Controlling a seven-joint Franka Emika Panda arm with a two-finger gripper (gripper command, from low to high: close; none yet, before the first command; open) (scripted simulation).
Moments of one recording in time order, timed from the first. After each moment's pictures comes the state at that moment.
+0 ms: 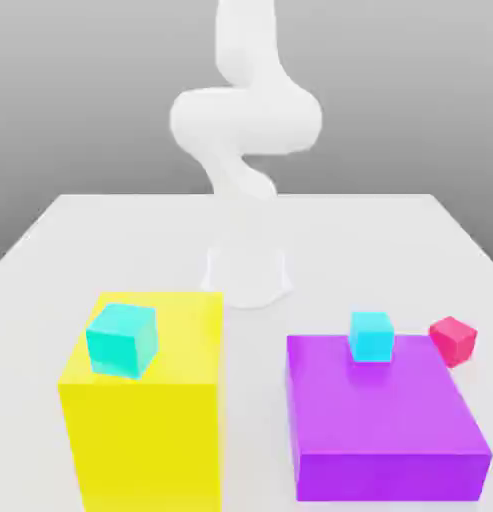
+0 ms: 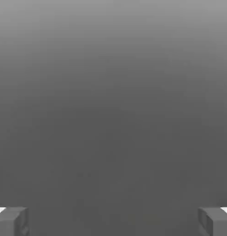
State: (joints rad) arm 0.03 -0.71 0.00 -2.28 0.01 2.31 0.77
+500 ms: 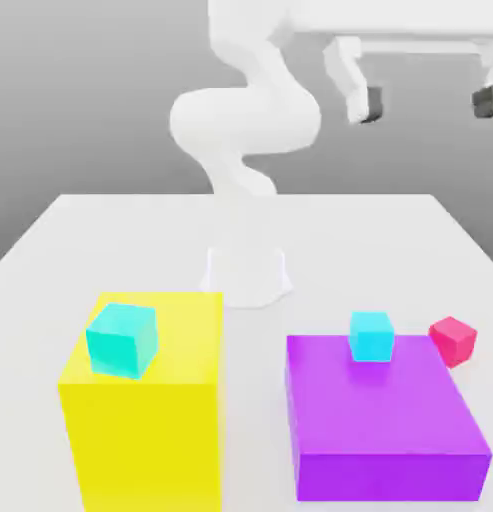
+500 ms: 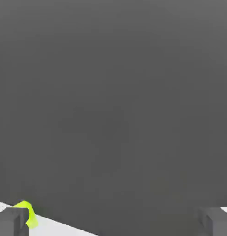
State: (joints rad) arm 0.17 -0.16 0.08 -2.14 0.04 2.40 0.65
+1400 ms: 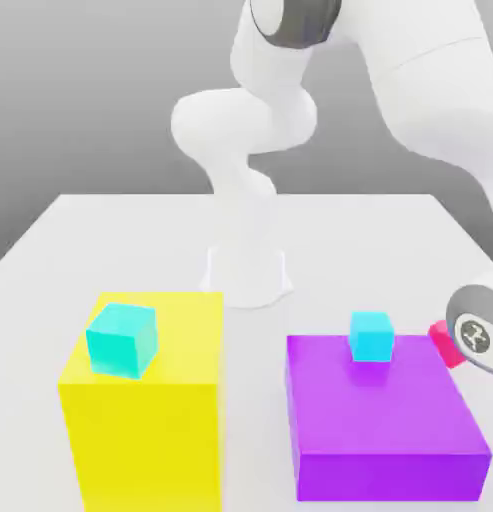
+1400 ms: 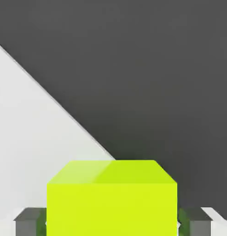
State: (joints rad) arm 0.39 0.67 0.13 -1.94 -0.15 2.60 0.63
